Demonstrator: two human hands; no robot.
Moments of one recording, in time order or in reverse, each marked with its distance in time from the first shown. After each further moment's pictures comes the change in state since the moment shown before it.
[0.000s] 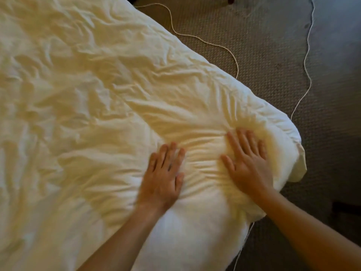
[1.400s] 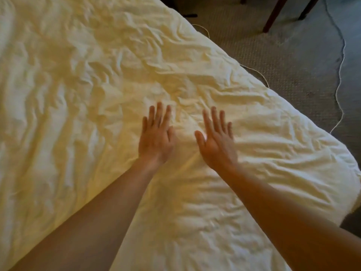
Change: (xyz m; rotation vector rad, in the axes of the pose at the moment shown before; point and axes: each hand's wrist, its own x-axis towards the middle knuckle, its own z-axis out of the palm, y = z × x) left_hand 0.057 -0.201 -0.088 -0.170 0.141 -0.300; right_hand 0.100 -0.264 -0.016 0.213 0.068 -0.142
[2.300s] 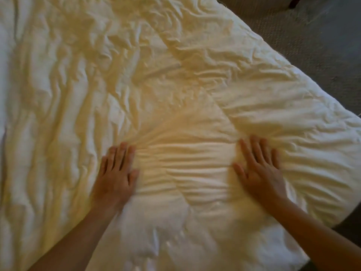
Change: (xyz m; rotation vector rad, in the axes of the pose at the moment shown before) left_hand -0.189 -0.148 0.015 0.325 -0.090 -0.106; right_hand -0.128 0.079 0.026 -0.287 -0.102 0.021
